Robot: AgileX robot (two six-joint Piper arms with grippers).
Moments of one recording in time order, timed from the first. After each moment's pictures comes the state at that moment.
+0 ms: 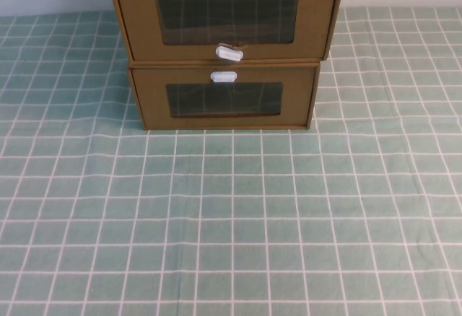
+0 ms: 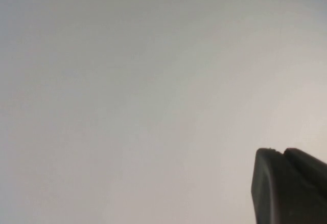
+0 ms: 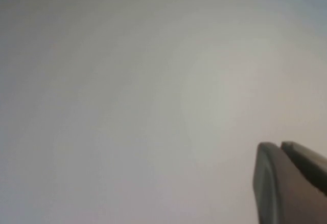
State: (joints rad) right arm 0.06 0.42 -0.95 0.39 0.02 -0.04; left arm -0.16 0.54 -1.06 -0.39 0.08 0.17
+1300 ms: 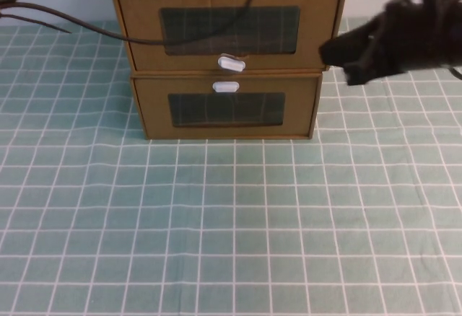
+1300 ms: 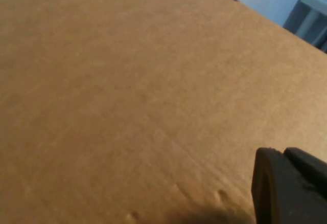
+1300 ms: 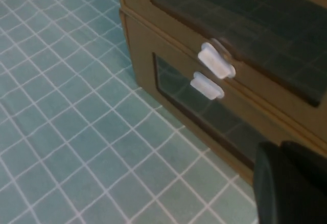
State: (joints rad) right arm 0.27 1.53 -1.30 0.93 0.69 -1.03; left arm -0.26 2.10 -2.27 -0.81 0.94 0.68
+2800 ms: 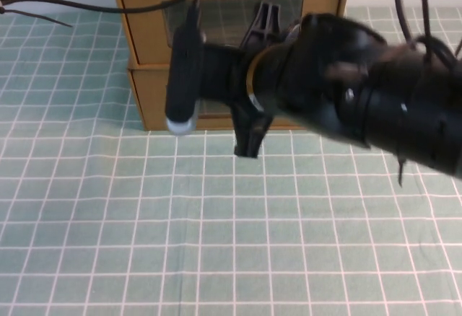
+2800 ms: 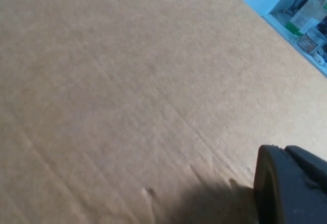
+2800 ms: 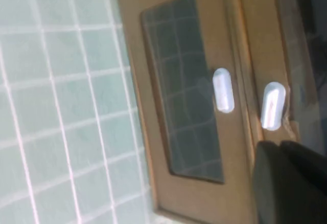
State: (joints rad) right arm 0.91 1.71 -1.54 -0.68 0.72 -0.23; left arm -0.23 2.17 -2.31 -0.93 1.03 0.52
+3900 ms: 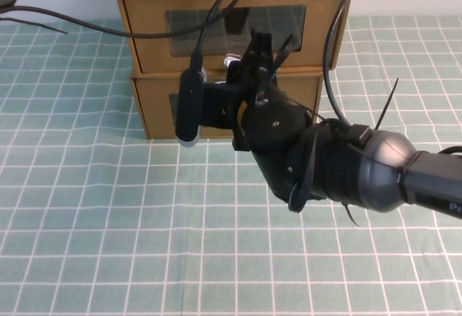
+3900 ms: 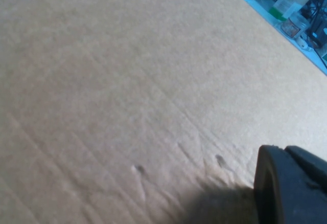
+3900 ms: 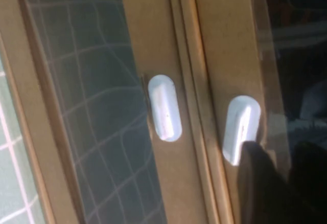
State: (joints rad) right arm 0.87 1.91 -1.42 -1.65 0.60 0.63; left arm -0.21 2.17 -2.31 -0.97 1.10 0.56
